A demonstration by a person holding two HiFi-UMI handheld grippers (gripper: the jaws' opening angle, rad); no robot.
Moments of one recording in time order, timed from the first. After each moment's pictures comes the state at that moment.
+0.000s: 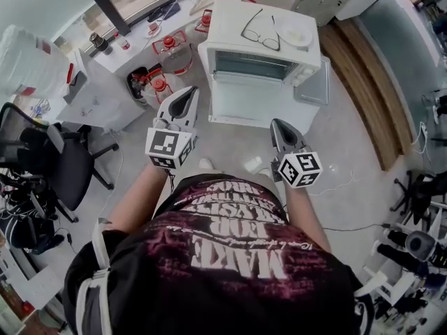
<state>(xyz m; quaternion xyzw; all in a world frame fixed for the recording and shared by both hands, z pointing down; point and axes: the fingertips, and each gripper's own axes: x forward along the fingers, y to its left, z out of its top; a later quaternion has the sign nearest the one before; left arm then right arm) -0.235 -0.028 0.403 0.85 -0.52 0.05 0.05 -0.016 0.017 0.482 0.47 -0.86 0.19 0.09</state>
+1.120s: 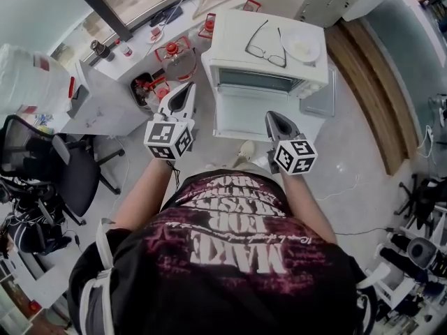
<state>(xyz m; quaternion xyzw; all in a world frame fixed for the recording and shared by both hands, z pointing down) -0.264 -0.120 0.429 0.83 -0.54 0.02 0.13 -0.044 -0.078 0.515 0.46 -0.85 0.24 0.10</state>
